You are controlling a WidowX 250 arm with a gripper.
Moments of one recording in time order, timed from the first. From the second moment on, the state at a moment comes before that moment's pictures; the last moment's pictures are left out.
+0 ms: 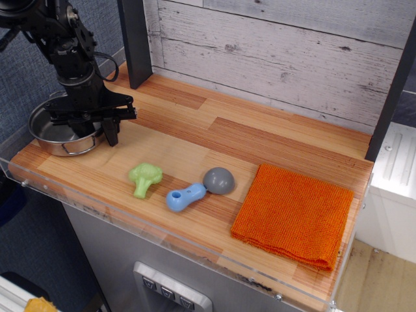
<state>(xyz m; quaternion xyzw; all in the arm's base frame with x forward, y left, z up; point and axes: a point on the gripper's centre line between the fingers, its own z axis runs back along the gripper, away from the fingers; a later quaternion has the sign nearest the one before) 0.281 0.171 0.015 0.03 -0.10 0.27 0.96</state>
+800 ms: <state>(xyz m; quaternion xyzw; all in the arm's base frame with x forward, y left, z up) 0.282 0.154 0.036 0.00 -0.11 0.26 0.96</state>
